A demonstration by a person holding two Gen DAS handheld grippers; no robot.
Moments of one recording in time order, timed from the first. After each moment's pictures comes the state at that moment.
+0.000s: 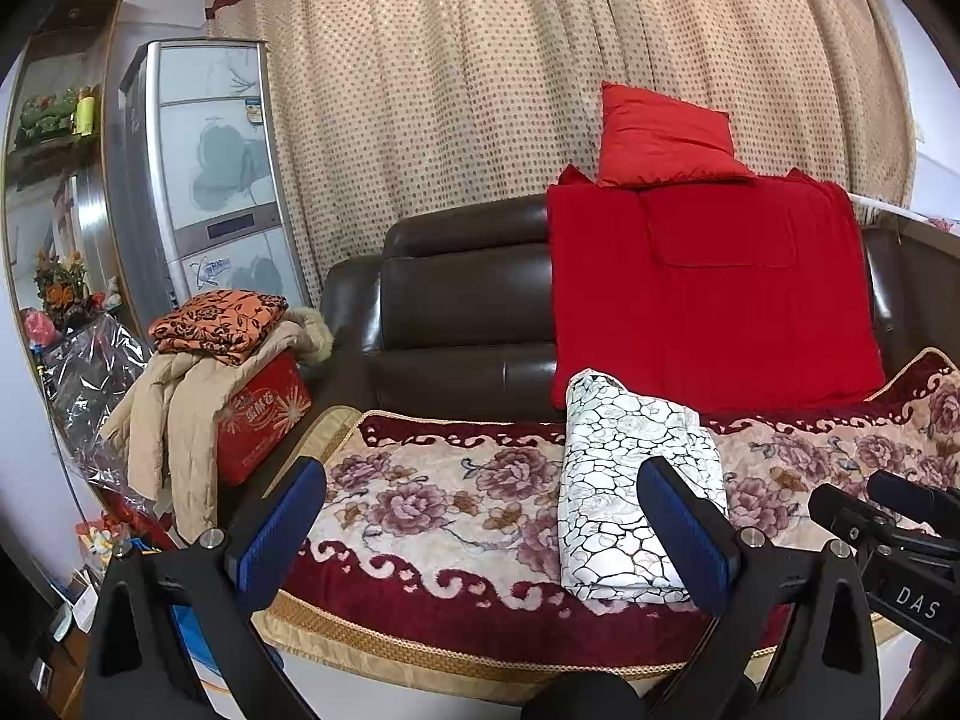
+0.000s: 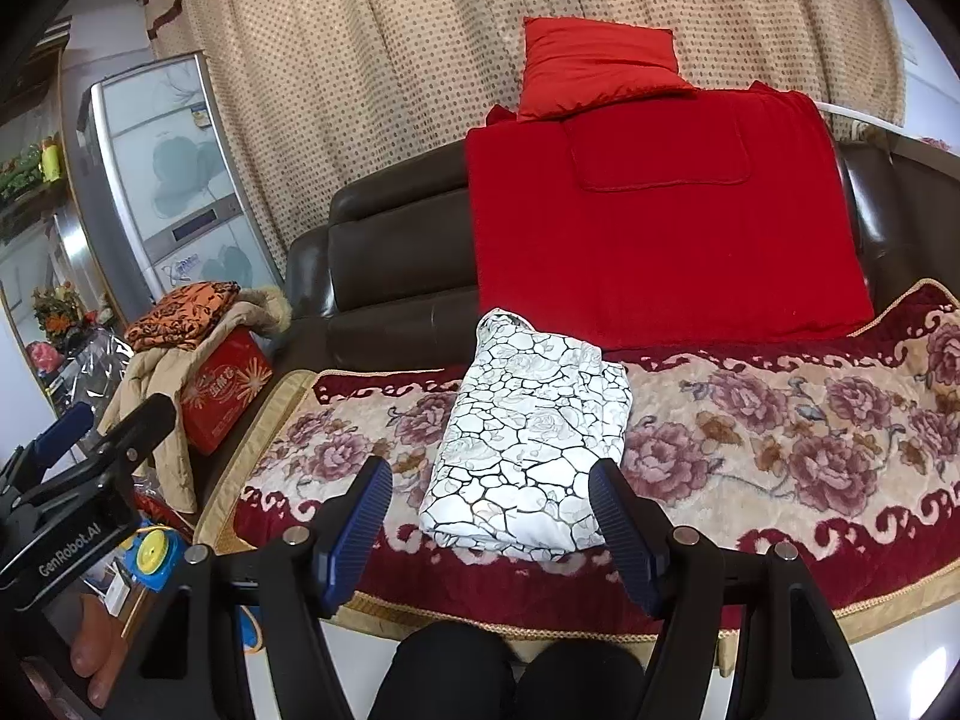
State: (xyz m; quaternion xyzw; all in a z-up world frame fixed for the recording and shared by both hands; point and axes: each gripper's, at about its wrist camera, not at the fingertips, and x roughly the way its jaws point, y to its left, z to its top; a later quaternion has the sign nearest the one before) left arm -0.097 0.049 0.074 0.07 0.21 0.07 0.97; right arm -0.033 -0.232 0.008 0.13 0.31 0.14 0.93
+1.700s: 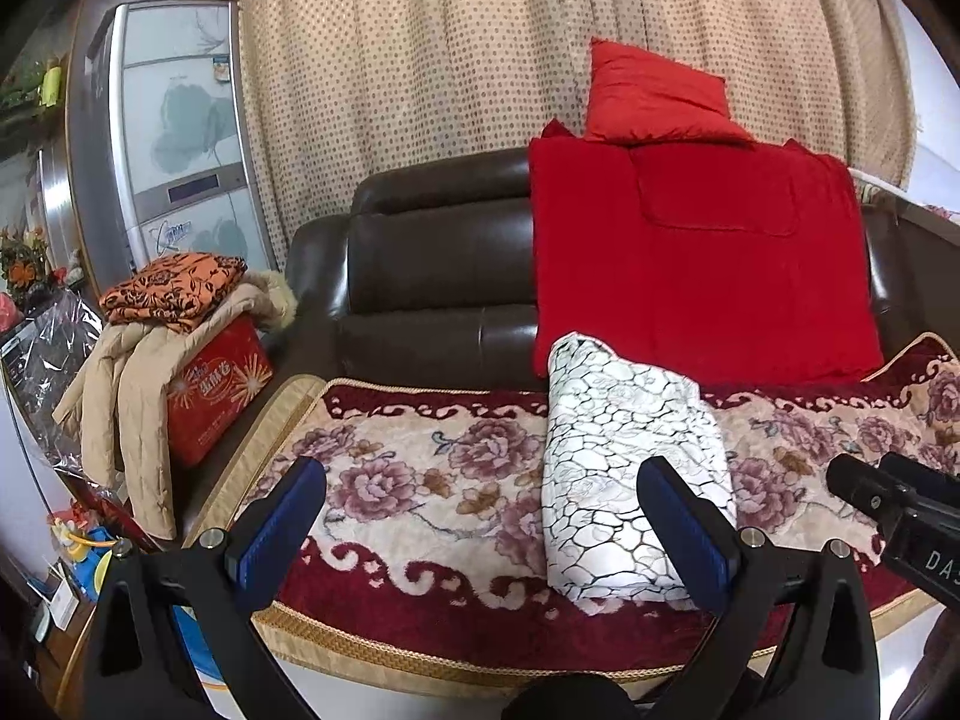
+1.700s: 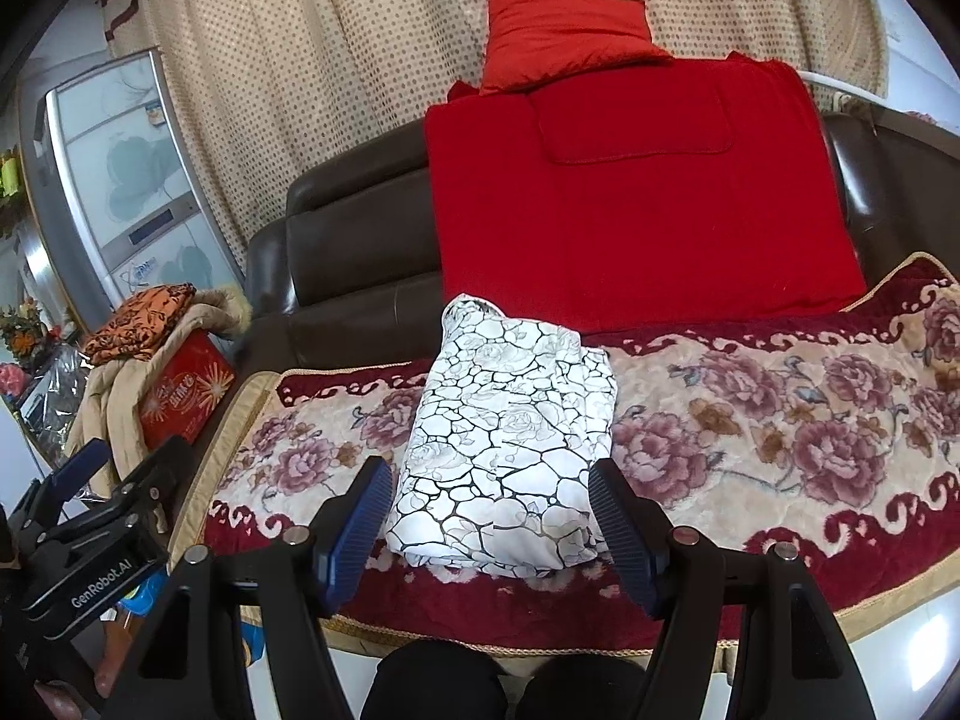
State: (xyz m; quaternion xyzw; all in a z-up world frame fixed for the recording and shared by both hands) left arm -0.046 0.058 0.041 0.06 0.25 0.04 0.96; right arm 0.012 -0.227 -0.017 0.14 0.33 0.10 0.93
